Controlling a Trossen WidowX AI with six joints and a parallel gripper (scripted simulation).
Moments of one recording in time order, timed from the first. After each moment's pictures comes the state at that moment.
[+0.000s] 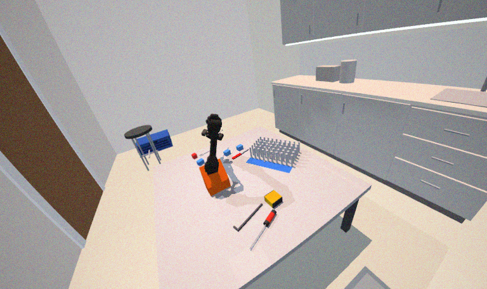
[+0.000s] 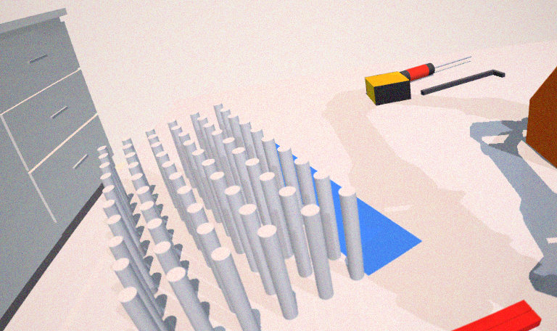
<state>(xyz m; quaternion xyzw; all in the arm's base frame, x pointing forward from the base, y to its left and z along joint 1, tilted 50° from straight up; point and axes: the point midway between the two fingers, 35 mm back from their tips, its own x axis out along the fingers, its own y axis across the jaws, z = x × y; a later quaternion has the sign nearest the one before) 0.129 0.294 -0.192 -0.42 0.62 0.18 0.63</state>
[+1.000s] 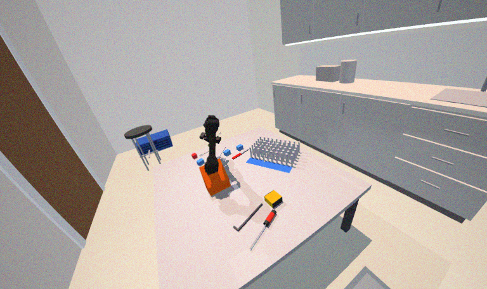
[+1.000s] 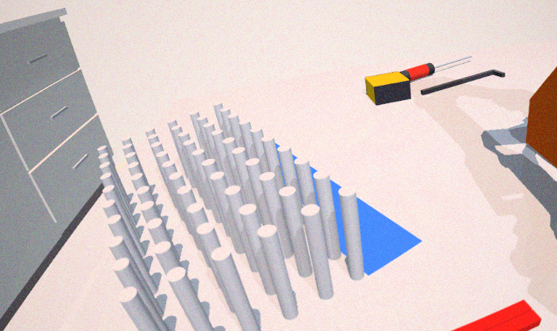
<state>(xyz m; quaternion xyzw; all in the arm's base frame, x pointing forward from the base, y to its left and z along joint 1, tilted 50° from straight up) 0.111 0.285 -0.235 -0.42 0.62 0.17 0.63</state>
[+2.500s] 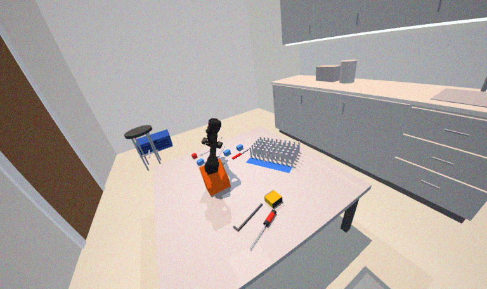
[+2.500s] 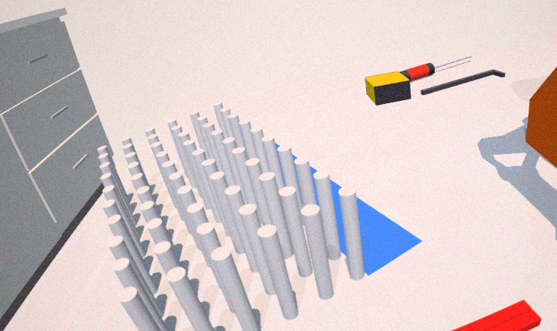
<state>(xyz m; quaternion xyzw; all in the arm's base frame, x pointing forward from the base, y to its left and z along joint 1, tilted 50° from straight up) 0.122 0.247 -0.277 -0.42 0.62 0.17 0.64</state>
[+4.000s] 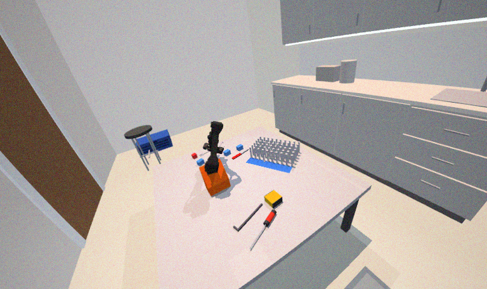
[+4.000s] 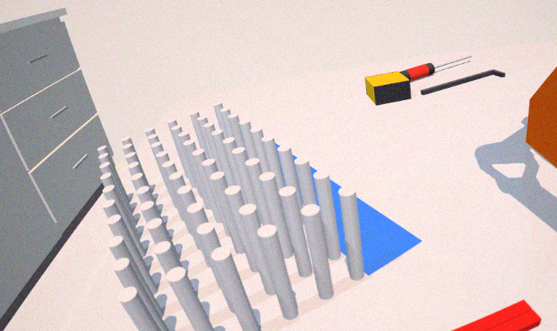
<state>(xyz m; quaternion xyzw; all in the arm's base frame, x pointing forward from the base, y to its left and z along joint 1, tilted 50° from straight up) 0.126 0.204 -0.311 -0.42 0.62 0.17 0.64</state>
